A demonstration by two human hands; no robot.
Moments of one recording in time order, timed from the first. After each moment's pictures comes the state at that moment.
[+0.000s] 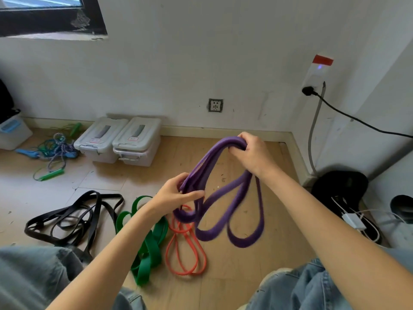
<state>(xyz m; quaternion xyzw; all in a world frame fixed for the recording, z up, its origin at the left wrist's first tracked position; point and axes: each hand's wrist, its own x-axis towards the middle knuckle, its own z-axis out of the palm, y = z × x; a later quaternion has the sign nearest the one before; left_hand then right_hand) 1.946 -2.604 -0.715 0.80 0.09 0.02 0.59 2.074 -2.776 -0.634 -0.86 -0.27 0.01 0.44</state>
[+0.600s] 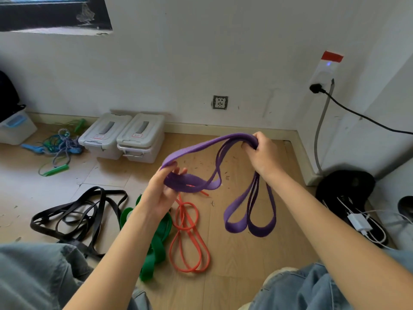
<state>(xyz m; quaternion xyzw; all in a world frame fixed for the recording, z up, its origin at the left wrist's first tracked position) 1.943 -2.595 -0.708 0.33 0.23 0.15 0.90 2.082 -2.774 -0.656 -0.85 -0.22 -0.03 0.47</state>
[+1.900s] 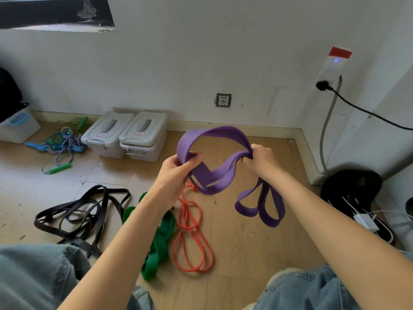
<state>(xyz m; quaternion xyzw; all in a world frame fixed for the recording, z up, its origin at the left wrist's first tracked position) 1.953 -2.616 -0.668 0.55 0.18 0.14 0.80 2.103 -2.766 -0.680 -0.94 -0.21 0.08 0.25</state>
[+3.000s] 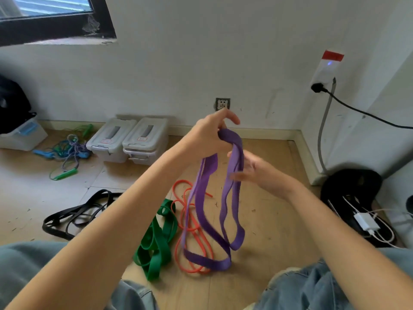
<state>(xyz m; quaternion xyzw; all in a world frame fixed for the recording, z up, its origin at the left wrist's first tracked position) 1.997 -2.642 -0.578 0.91 -0.03 0.10 0.40 2.069 -2.799 -0.661 -0.74 -0.33 0.35 0.48</state>
